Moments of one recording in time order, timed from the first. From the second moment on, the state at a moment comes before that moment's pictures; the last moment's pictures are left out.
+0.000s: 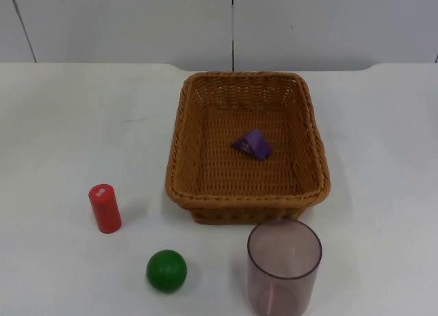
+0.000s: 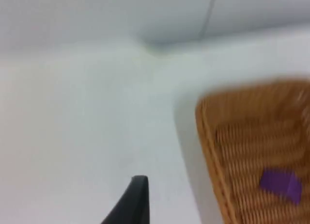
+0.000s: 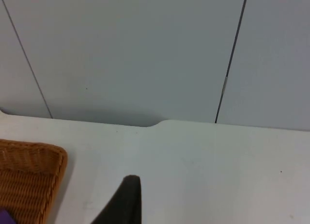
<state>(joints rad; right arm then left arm) -0.17 1.10 -1.23 0.29 0.70 -0.36 -0.30 1.62 -1.53 -0.01 0.76 -0.11</state>
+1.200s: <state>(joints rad) -0.17 1.09 -1.23 0.30 0.66 -0.33 -0.29 1.22 -1.51 0.42 0.79 -0.36</state>
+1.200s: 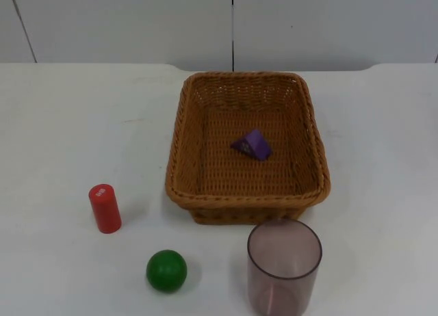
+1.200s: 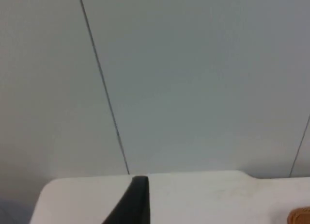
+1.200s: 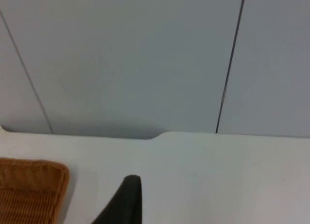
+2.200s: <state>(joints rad) -0.08 0.29 -0.94 0.19 0.54 -0.38 -0.03 0.54 -1.06 0.14 0.59 -0.19</state>
